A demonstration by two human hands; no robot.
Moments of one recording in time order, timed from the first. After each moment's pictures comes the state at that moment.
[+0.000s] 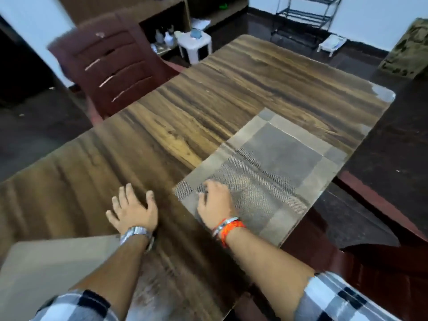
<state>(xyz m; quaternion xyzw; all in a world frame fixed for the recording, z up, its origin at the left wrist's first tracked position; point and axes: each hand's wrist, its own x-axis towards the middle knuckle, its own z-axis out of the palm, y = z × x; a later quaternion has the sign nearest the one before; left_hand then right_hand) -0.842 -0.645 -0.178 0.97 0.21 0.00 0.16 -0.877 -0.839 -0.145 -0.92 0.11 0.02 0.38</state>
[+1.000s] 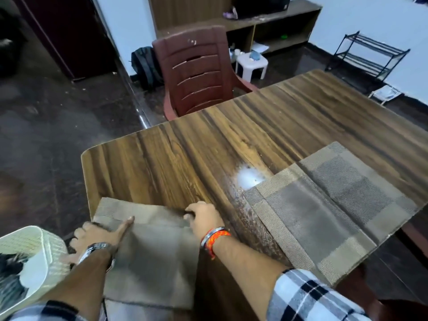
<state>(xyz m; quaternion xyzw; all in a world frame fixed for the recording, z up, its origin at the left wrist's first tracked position) -0.912 -0.381 -0.158 0.86 0.48 -0.10 0.13 -0.870 -0.634 -0.143 -0.92 -0.08 0.14 0.35</state>
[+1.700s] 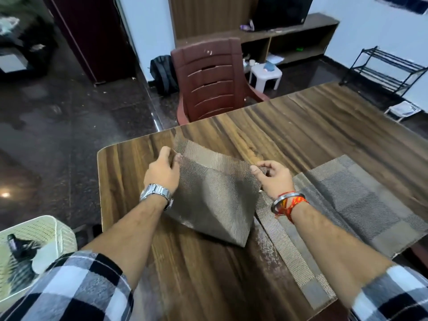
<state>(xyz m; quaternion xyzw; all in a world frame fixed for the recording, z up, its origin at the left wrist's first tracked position) -0.815 -0.505 -0.061 0.92 0.19 0.12 0.32 -0.797 -0.773 -0.078 -0.81 0.10 -0.01 0.58</state>
